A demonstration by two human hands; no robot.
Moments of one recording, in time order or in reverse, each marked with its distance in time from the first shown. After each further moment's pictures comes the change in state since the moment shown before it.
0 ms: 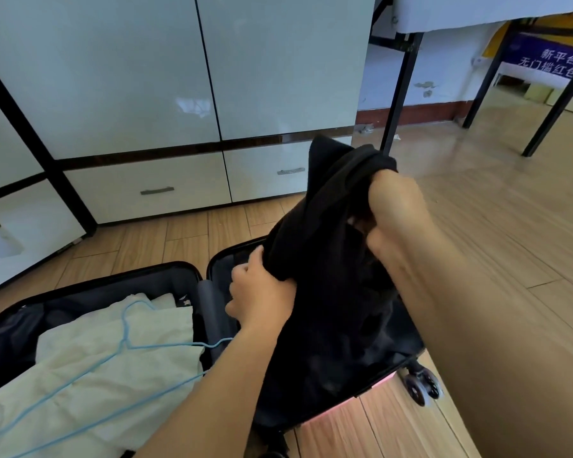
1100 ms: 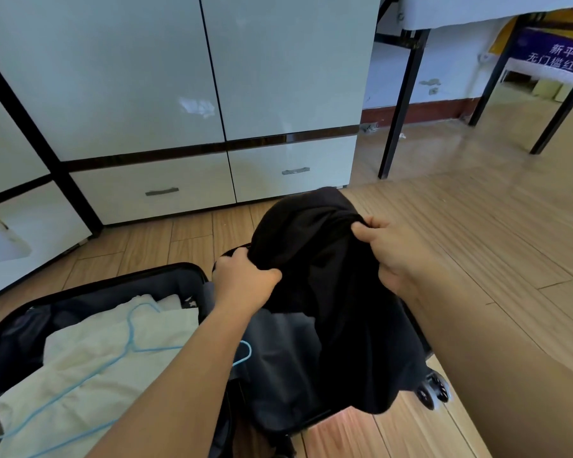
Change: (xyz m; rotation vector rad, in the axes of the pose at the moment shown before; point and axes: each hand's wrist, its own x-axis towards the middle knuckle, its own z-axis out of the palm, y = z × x) left_hand 0.030 -0.010 -0.032 -0.052 -0.049 0.053; right_hand 0.041 0.064 -0.038 -0.281 -0.230 -0.006
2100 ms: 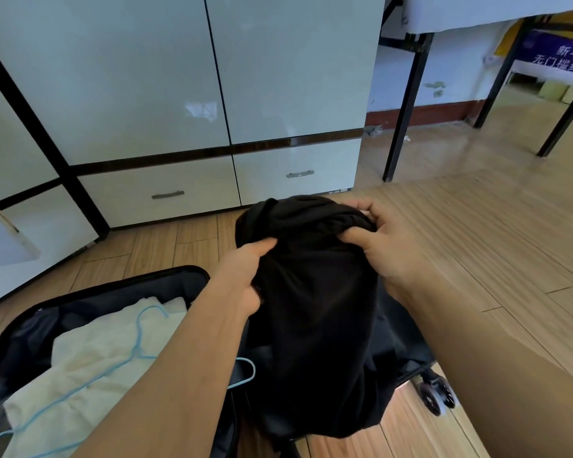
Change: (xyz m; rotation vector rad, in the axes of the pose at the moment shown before) left_hand -0.009 0.030 -0.024 -1.046 -0.327 -0.411; right_hand -0.007 -0.003 0.008 -0.135 -0.077 -0.307
